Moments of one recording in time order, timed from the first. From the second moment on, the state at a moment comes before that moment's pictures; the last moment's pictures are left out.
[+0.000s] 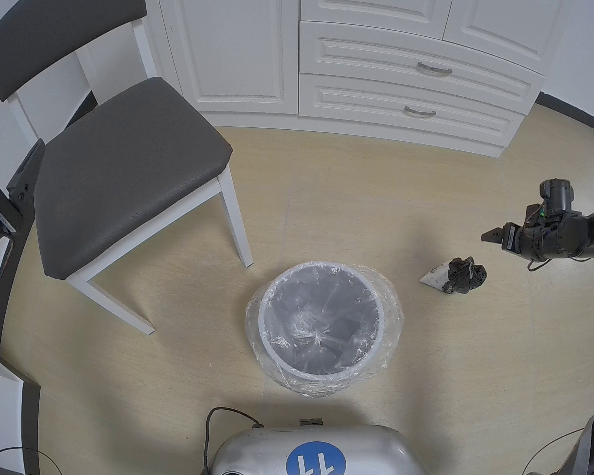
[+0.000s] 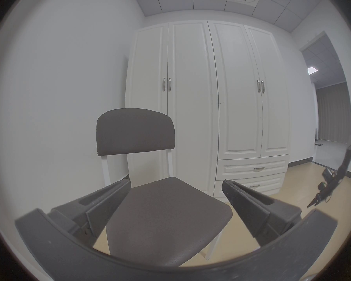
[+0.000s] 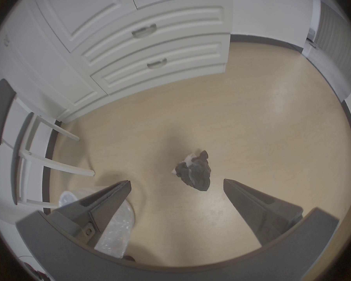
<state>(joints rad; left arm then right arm) -0.06 1.18 -0.37 -1.26 0.06 0.03 -0.15 2.05 -1.24 -0.22 0.18 0.19</state>
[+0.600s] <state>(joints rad) -0.06 1.18 -0.36 -1.26 0.06 0.03 -0.15 2.47 -1.41 -0.64 0.18 0.44</state>
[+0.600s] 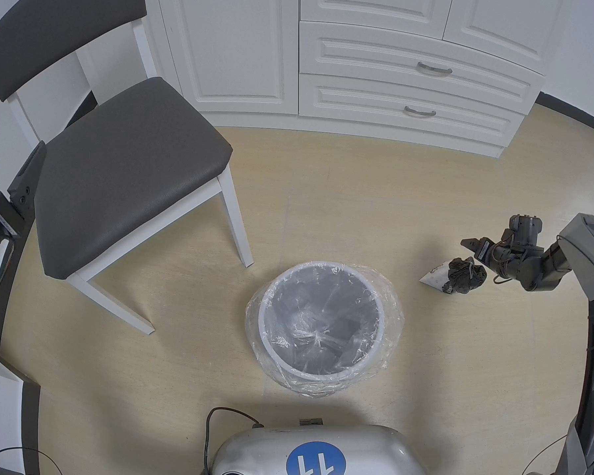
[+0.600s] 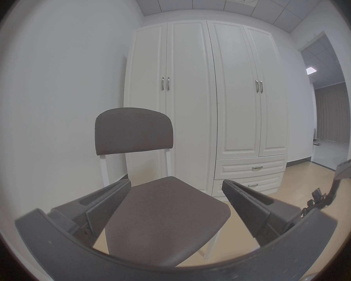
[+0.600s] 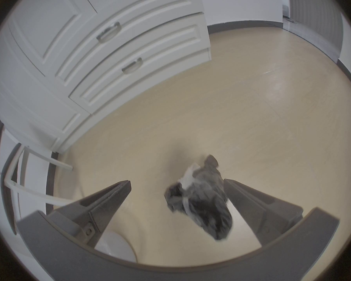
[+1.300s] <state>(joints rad) -0.07 1.18 -0.36 -1.26 0.06 0.04 -0.12 2.71 -1.37 -1.05 0.14 0.44</state>
